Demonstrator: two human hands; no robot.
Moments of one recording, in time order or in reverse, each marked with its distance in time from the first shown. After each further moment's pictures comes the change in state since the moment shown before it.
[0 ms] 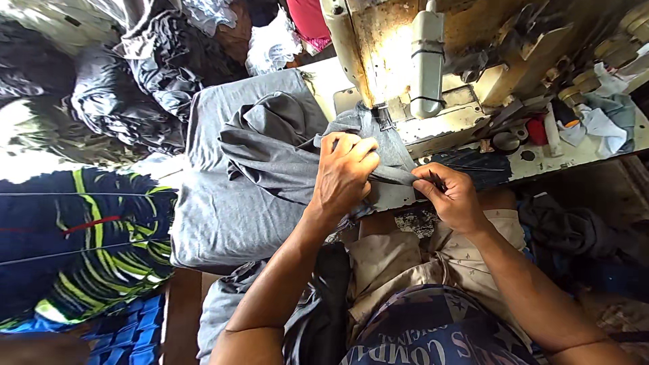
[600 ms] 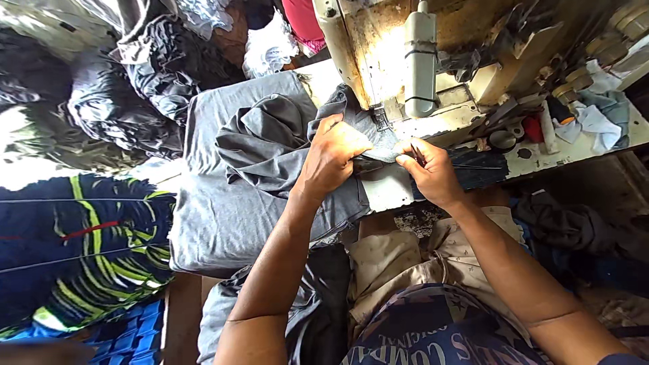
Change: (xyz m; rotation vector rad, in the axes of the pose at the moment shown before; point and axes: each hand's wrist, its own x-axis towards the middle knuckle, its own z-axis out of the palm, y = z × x) left_hand 0.014 -0.048 0.011 -0.306 0.083 0.165; right_hand 0.037 0.008 0.017 0.008 0.018 0.035
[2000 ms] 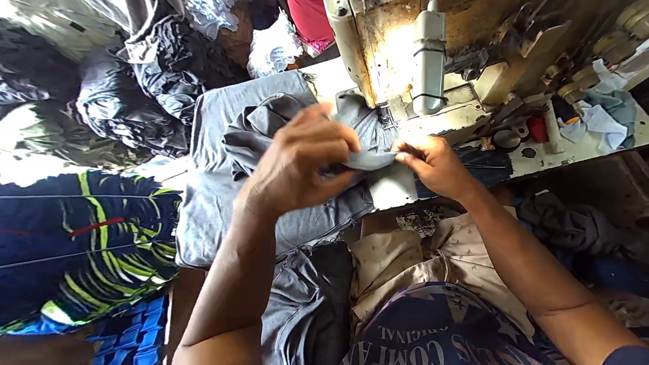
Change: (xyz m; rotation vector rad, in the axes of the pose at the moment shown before) left_hand 0.005 0.029 -0.091 -0.173 -0.130 0.065; right_hand 0.021 -0.014 -0.011 -0.121 -0.209 -0.096
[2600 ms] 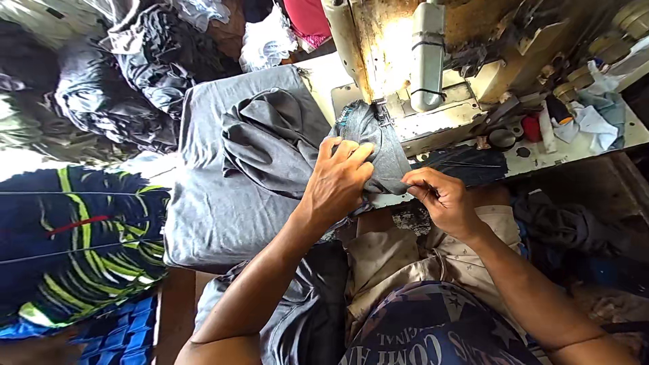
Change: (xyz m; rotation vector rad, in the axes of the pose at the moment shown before) left_hand -0.010 0.016 0.084 0.416 -0.136 -0.193; right_hand -0.066 -0.004 0.016 0.096 0.133 -0.063
